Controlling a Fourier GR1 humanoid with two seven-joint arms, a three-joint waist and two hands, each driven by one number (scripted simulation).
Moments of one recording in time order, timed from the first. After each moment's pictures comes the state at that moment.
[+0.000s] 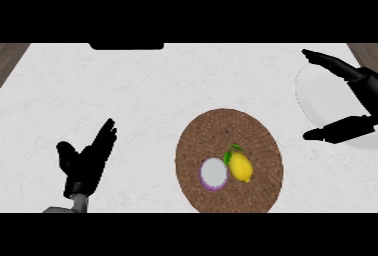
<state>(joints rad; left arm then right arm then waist) 0.00 0.22 -0.19 -1.46 0.24 0.17 0.16 -0.42 -0.64 0.10 -1.44 0.02 0.23 -0.22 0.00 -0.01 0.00</state>
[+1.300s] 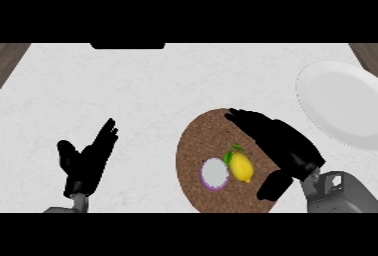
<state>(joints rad) 0.00 0.19 -0.16 -1.47 0.20 0.13 0.19 -0.34 -0.45 0.48 -1.77 0.46 0.38 0.37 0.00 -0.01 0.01</state>
